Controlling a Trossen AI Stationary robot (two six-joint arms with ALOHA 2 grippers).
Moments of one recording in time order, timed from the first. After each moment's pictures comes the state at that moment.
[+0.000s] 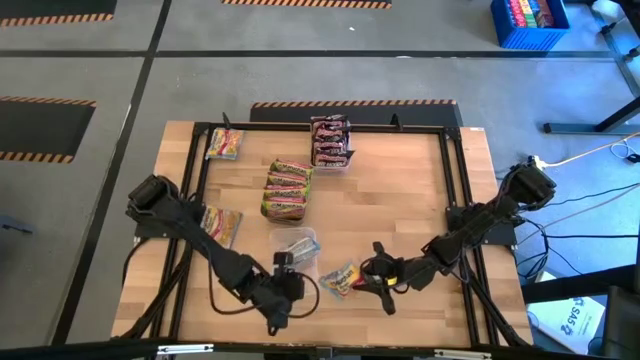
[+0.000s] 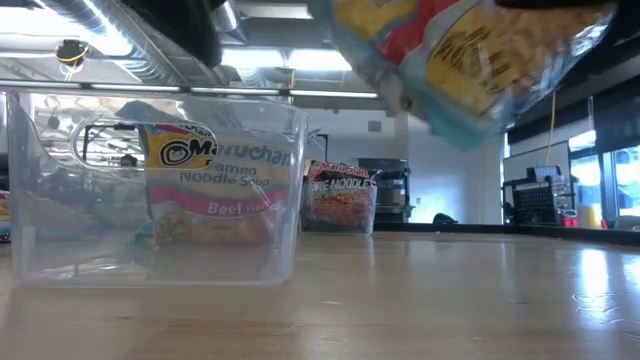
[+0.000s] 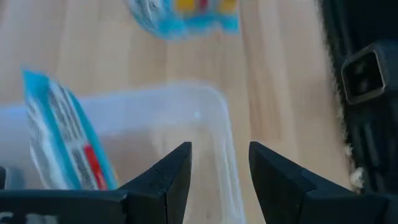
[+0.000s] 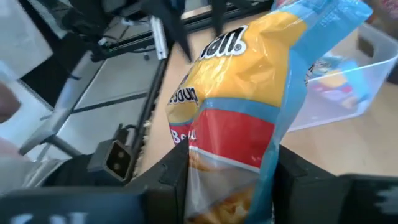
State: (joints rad) left arm -0.64 1.79 1.34 -0.59 -0.40 -0.52; right arm 0.65 1.54 0.66 0.50 0.41 0.52
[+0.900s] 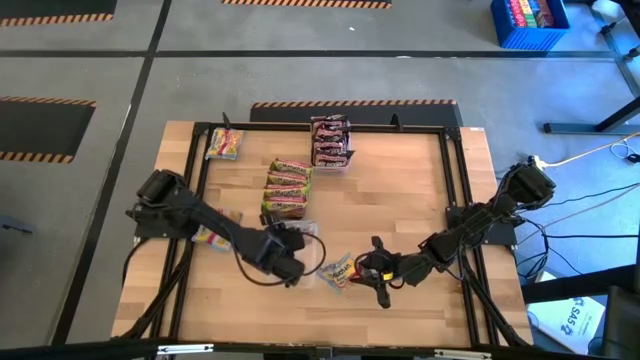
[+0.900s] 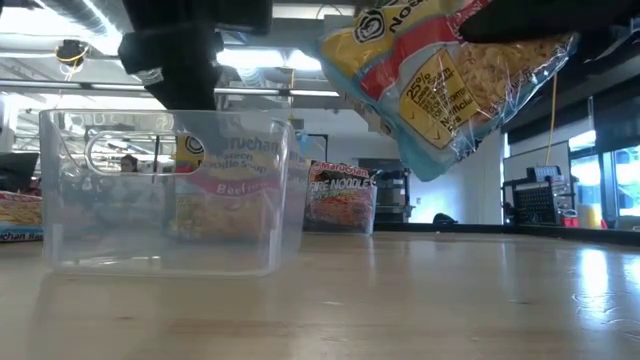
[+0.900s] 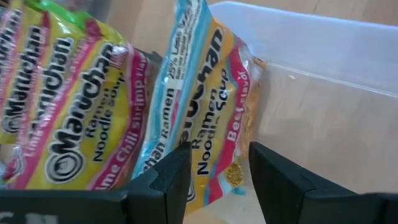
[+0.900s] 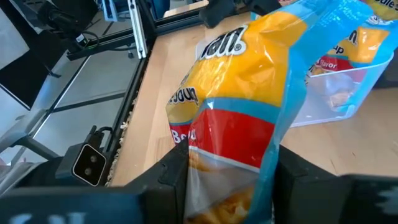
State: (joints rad) left arm -0.44 1.81 1.34 -1.01 -0.59 -0.72; right arm 0.61 1.54 0.66 0.47 0.42 0.49
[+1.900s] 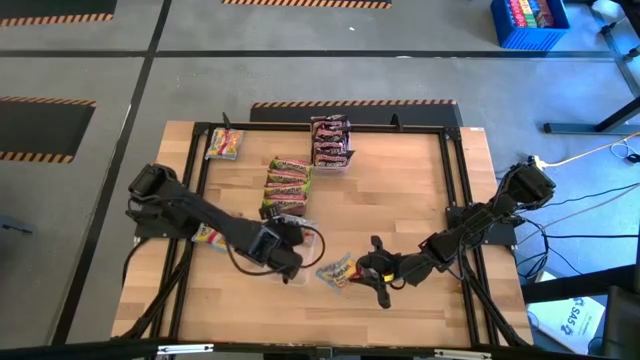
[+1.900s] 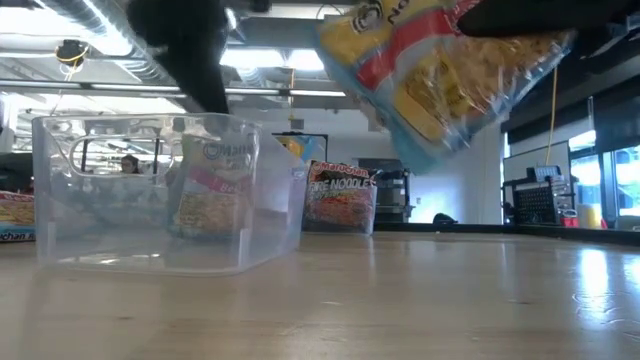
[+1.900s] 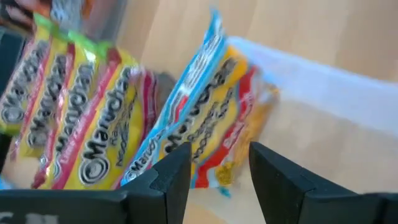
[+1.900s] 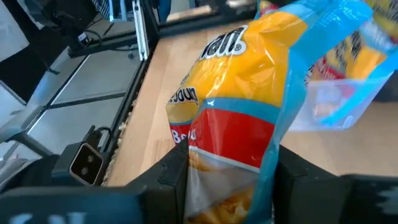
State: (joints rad) left arm -0.42 1.72 1.34 -1.00 -0.59 -0.64; right arm 0.61 1.54 0.66 0.50 0.43 0.43
